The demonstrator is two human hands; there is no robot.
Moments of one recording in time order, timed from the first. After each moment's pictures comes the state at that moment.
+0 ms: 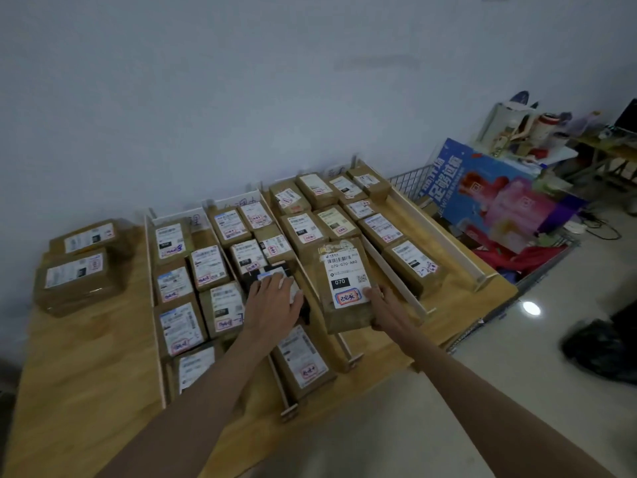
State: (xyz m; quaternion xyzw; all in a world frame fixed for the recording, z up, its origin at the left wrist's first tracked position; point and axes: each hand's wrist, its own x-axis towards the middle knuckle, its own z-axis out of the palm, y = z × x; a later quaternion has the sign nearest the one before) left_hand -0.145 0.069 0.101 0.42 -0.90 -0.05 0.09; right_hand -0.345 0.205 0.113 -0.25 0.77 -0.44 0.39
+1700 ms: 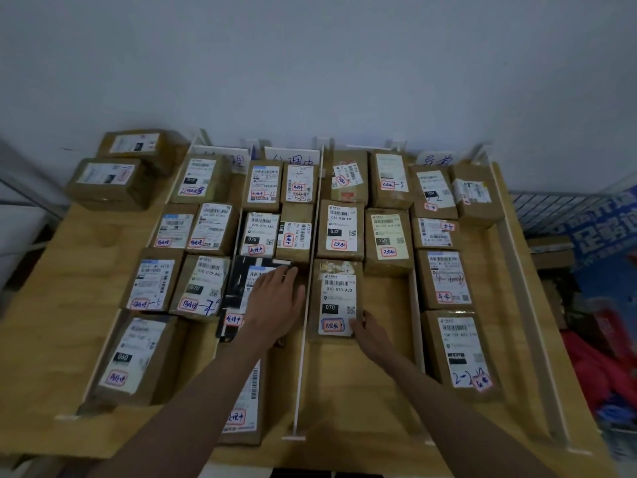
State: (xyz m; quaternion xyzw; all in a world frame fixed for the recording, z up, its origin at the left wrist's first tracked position) left_hand -0.280 -0.013 0.018 0.65 -0.75 -0.14 0.04; right_hand -0.494 0.033 -0.025 -0.43 0.72 -0.14 0.53
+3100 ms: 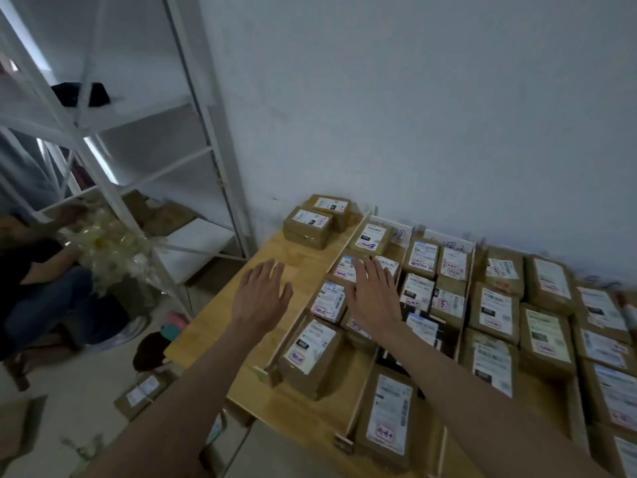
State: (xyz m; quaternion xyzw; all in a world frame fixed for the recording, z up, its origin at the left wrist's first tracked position) left_hand 0.030 0.122 0.151 0.79 -0.60 0.05 0.10; right_hand -0.180 0.033 0.142 -0.85 0.50 -0.15 0.06
